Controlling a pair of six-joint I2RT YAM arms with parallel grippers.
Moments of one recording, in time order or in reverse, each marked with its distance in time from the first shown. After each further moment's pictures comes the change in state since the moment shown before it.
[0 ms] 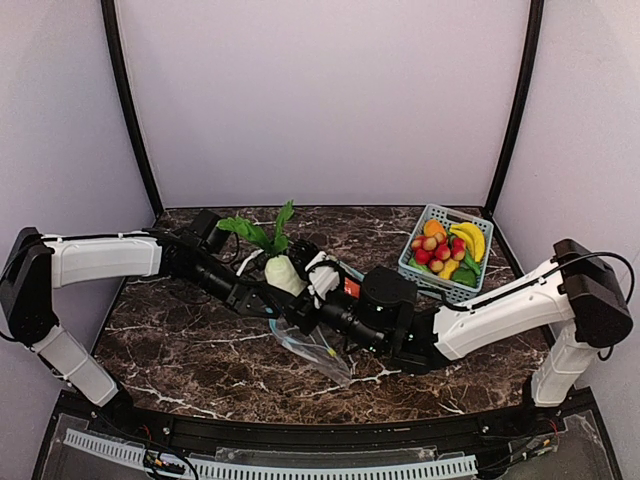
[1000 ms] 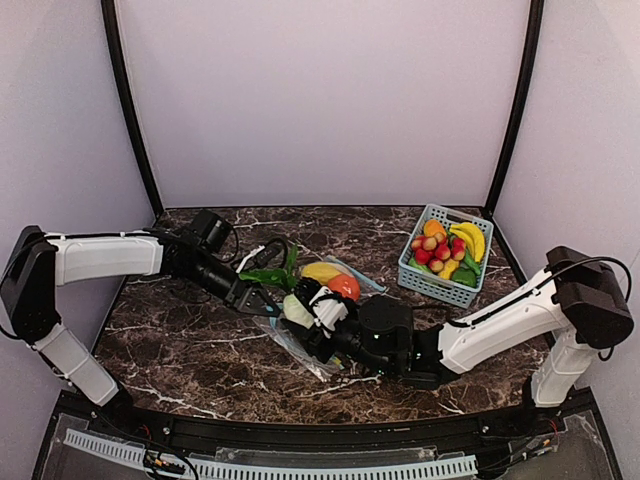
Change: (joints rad) left arm 0.023 0.011 0.000 0.017 0.055 -0.011; right arm 0.026 0.000 -0.137 -0.080 0.069 0.026
